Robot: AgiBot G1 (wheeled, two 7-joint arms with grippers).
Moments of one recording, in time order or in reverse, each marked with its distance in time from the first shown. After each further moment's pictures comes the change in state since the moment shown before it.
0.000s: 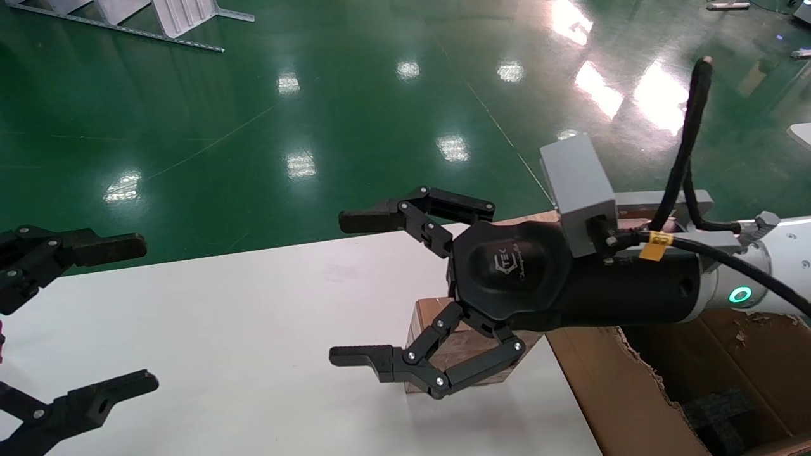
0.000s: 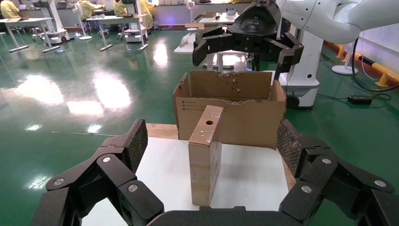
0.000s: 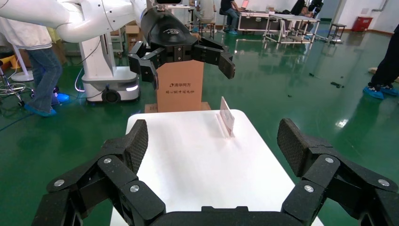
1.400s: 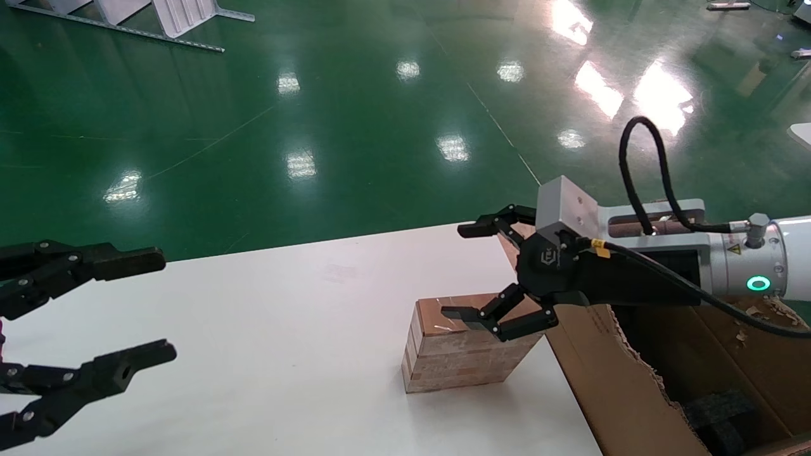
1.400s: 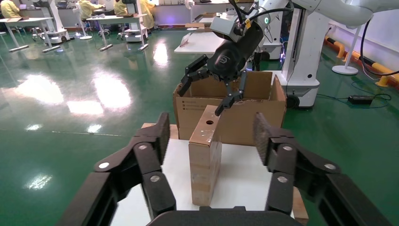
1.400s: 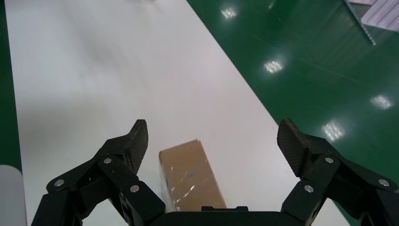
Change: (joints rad) left arm 0.000 0.000 0.000 0.000 0.000 0.000 0.000; right arm 0.024 0.178 -0.057 0.052 -0.362 0.144 0.074
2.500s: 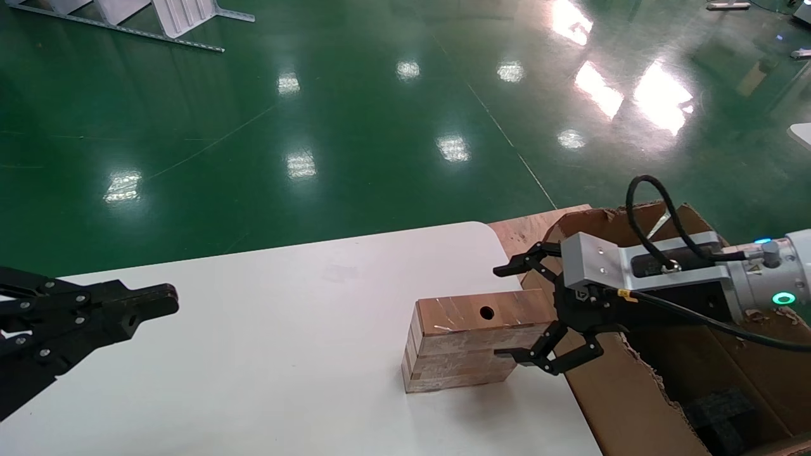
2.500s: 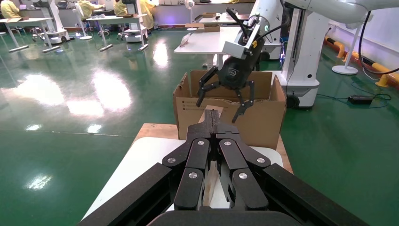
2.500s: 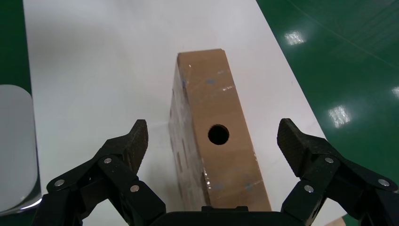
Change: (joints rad) left arm 0.000 0.000 0.000 0.000 0.000 0.000 0.000; right arm 0.121 -0.013 -0.072 -0.221 -0.161 -0.192 -0.223
